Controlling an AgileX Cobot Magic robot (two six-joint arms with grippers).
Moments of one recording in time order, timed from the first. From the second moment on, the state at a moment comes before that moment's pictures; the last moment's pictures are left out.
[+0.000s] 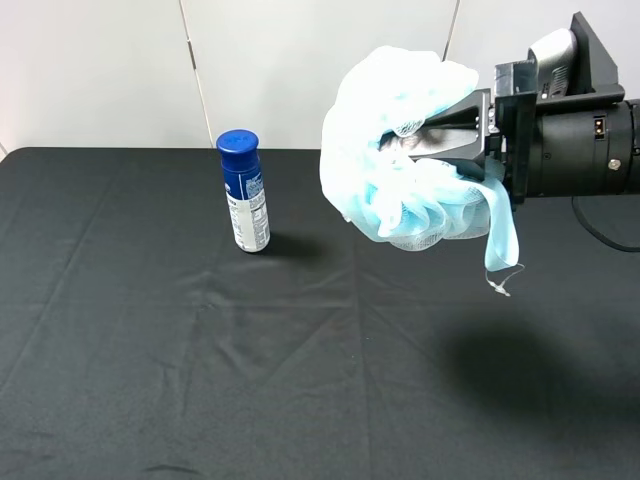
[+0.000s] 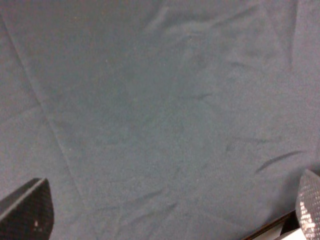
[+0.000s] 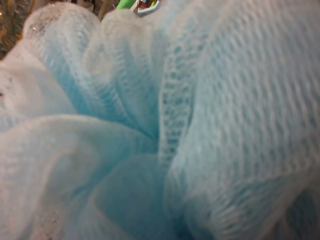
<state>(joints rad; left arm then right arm) -0.44 0.11 -0.53 0.03 1.15 0.04 0.19 1.25 -0.62 1.58 0.94 -0.98</state>
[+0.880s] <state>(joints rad) -0.05 0.11 -0.53 0.03 1.15 0.04 0.19 1.25 -0.62 1.58 0.94 -0.98</state>
